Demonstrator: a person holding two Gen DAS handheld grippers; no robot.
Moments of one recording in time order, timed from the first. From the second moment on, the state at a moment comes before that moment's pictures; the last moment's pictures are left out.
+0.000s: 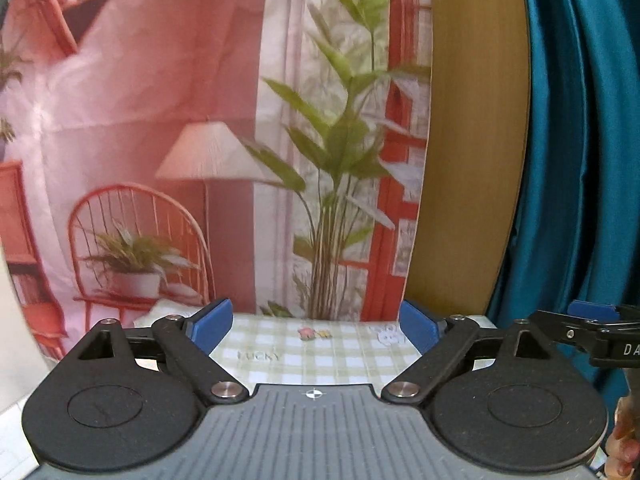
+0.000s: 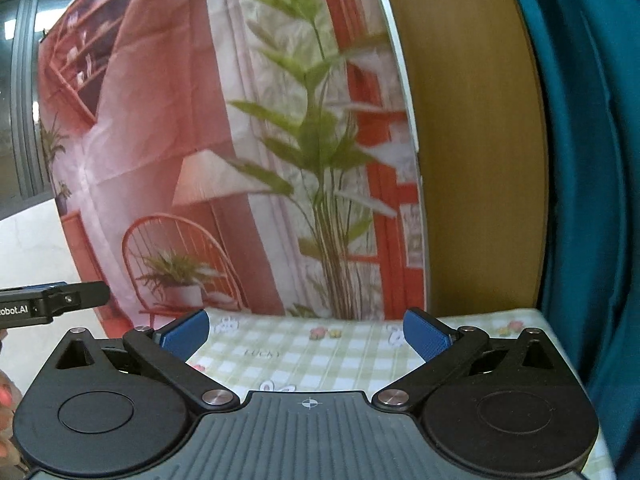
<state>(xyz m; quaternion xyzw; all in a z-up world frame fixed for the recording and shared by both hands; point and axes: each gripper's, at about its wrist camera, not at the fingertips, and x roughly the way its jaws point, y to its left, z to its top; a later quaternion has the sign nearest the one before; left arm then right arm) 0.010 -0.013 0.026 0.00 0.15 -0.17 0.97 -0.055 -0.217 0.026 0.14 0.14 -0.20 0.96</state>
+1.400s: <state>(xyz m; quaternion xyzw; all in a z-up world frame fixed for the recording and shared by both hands) -0.036 -0.009 0.051 0.03 0.10 -0.12 0.99 -0.083 -0.188 0.056 0.12 0.11 -0.21 0.96</state>
